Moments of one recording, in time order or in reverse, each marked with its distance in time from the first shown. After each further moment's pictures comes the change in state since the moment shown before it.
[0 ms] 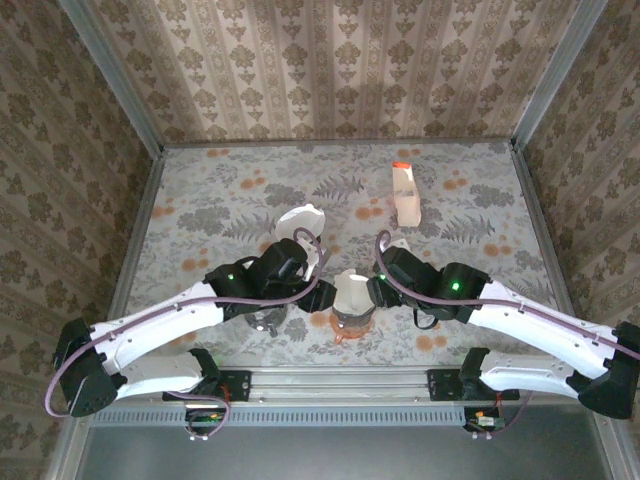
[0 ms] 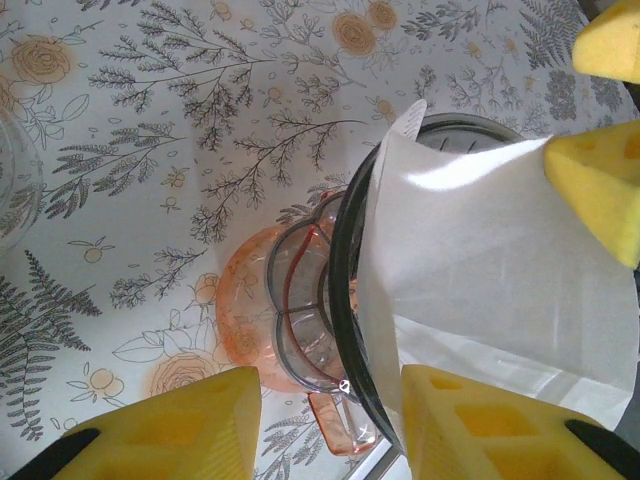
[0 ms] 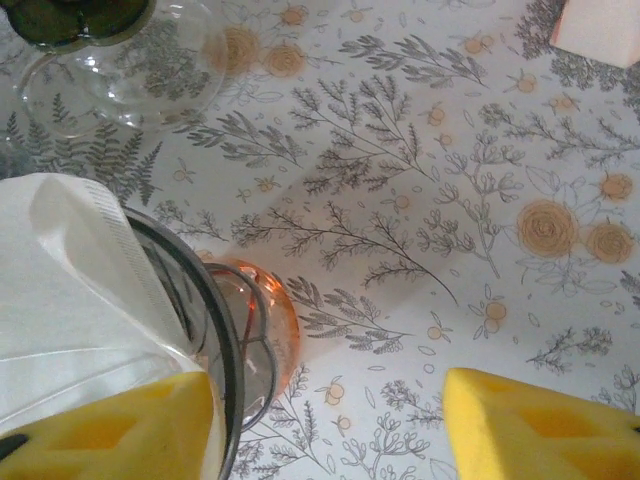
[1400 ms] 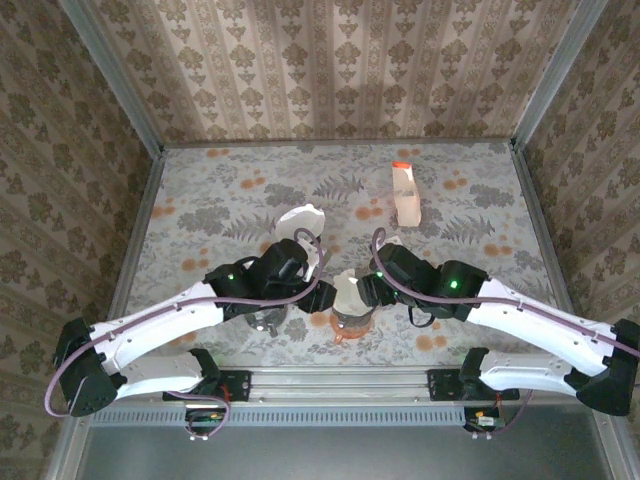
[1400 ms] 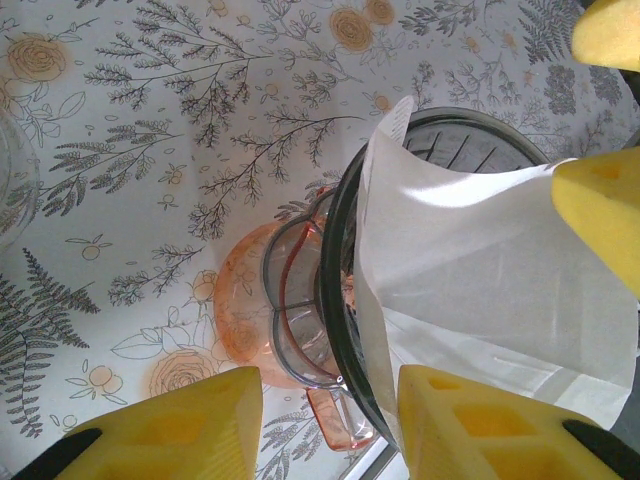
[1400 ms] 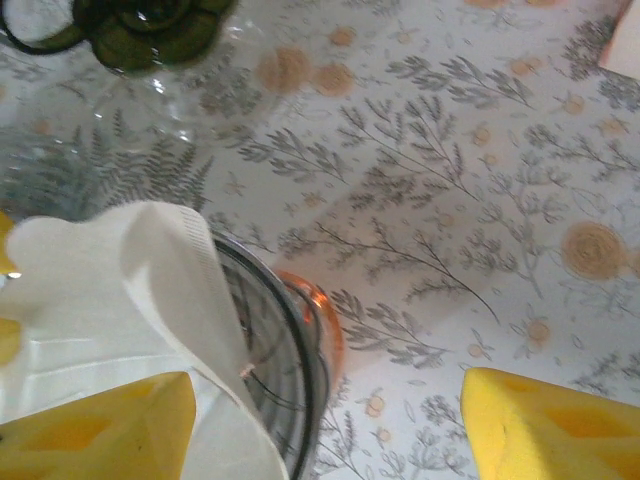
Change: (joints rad) left arm -0.006 0.000 0.006 -0.011 0.000 0.003; right arm 0.017 0.026 0.038 0.035 -0.042 -0.005
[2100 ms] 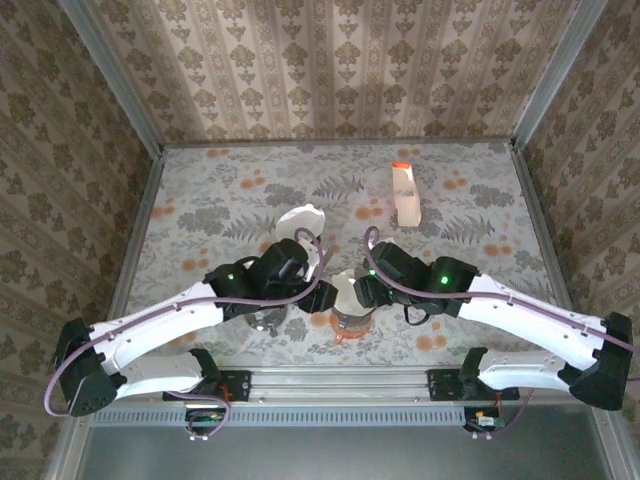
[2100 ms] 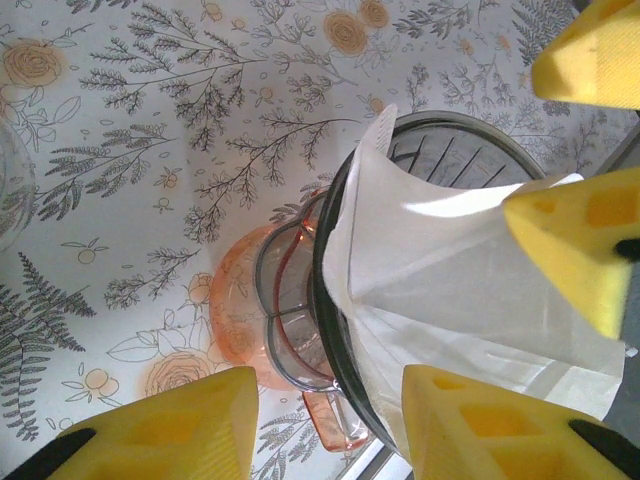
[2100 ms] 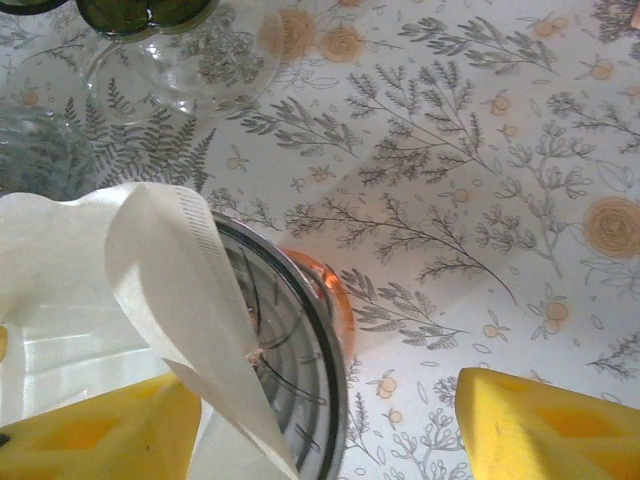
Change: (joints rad) left arm -0.005 0.000 0.005 0.000 0.000 0.000; right arm -0.001 0.045 0.026 -0.054 -0.026 0.030
